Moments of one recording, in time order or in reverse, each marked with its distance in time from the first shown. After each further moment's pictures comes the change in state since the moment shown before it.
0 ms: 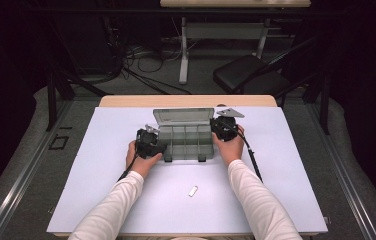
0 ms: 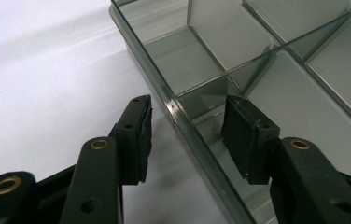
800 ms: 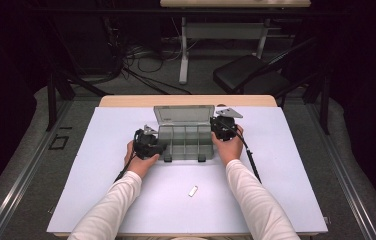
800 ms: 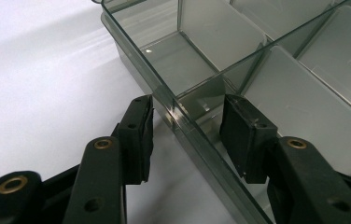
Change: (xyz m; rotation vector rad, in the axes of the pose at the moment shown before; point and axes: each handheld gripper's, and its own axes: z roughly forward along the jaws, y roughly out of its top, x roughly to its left) left arm 0.009 -0.006 0.003 -0.057 -0.067 0.050; right arm 0.005 0.001 0.001 -0.022 -0.052 0.009
